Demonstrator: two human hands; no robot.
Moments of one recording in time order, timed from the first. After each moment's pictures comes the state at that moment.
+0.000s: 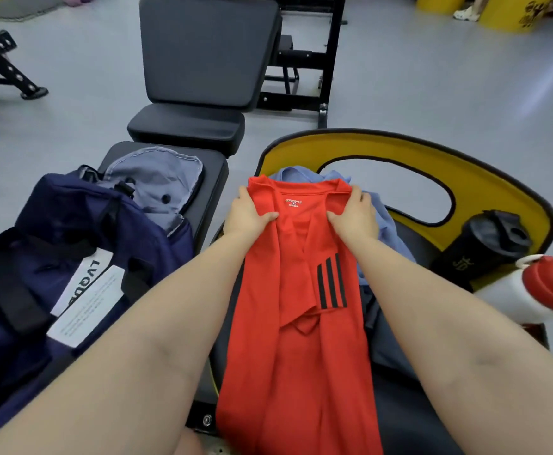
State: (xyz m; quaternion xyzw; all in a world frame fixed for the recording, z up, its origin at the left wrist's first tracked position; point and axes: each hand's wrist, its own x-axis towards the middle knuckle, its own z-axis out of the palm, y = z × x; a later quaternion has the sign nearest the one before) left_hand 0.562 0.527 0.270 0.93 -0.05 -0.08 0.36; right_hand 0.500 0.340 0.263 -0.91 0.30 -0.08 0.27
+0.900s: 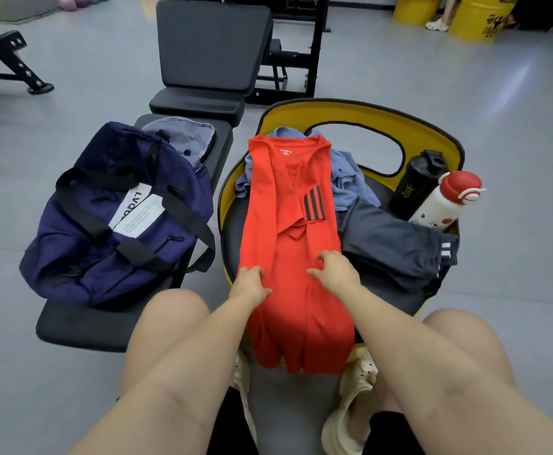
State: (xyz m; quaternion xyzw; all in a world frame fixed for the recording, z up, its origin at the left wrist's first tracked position) left_hand 0.292 0.623 0.201 0.94 -0.08 -0.25 0.23; right_hand 0.242 0.441 0.221 -0.94 0.23 0.09 0.22
